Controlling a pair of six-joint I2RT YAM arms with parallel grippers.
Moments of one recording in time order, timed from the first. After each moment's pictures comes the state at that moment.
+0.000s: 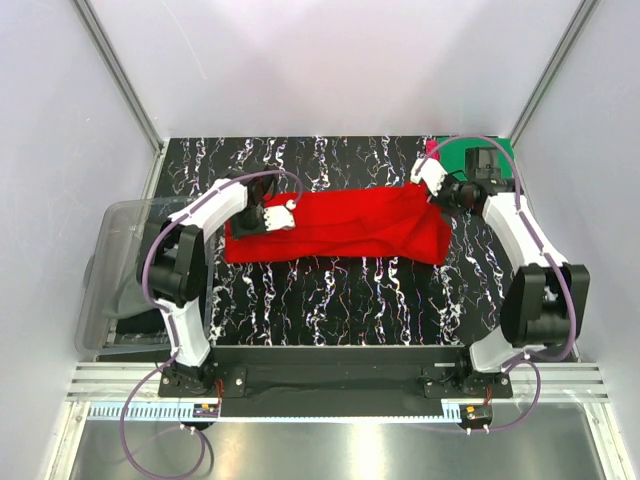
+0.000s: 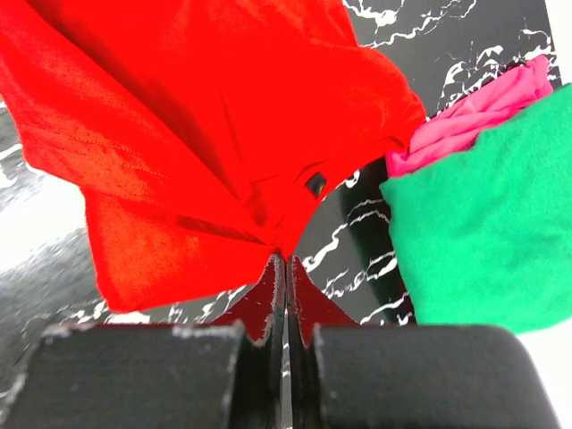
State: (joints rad) left arm -0.32 1.88 1.45 -1.04 -0.16 1.00; right arm 0.02 1.54 1.27 -0.62 -0.38 -1.03
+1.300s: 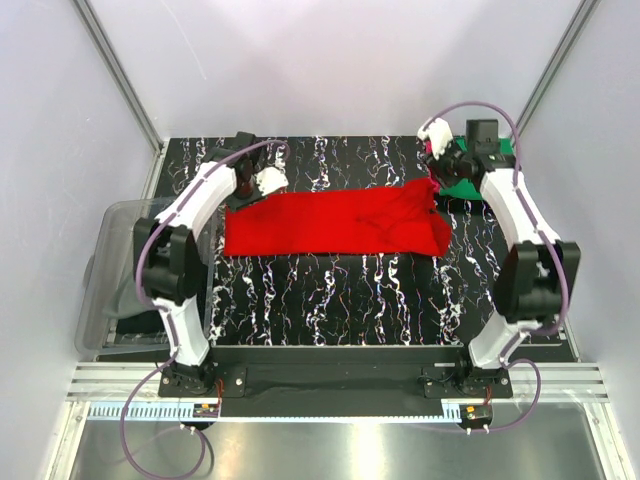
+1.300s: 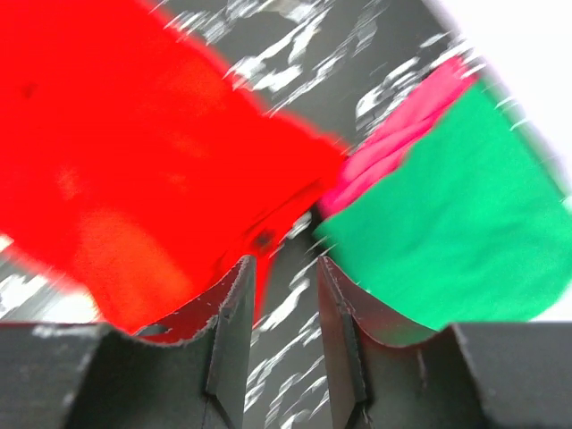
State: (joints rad) left arm -0.27 1.92 1.68 -0.99 -0.21 0.87; right arm 0.02 1.75 1.55 -0.53 -0.33 -0.72
